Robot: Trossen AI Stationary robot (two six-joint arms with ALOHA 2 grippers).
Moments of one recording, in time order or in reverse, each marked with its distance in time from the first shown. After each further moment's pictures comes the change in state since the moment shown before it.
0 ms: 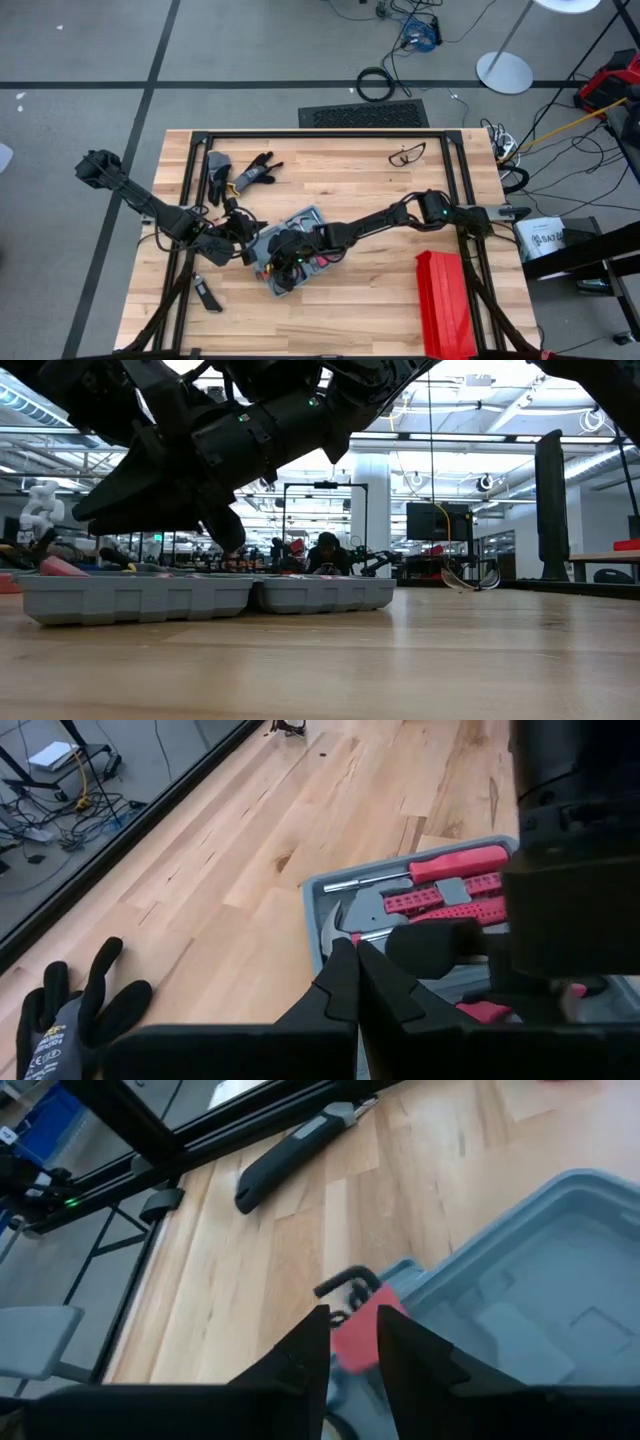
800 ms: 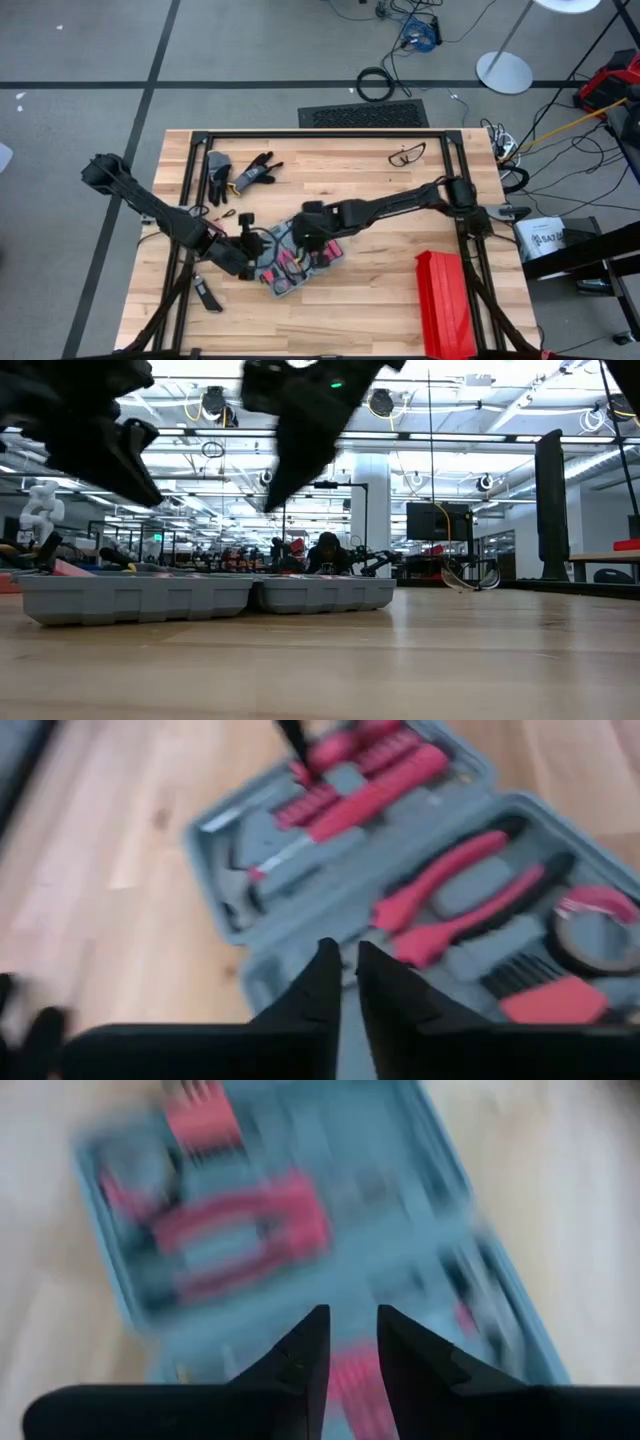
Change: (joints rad) left arm 0.000 0.160 0.016 0.011 0.250 0.238; right arm -0.041 -0.247 0.000 -0.709 0.196 -0.510
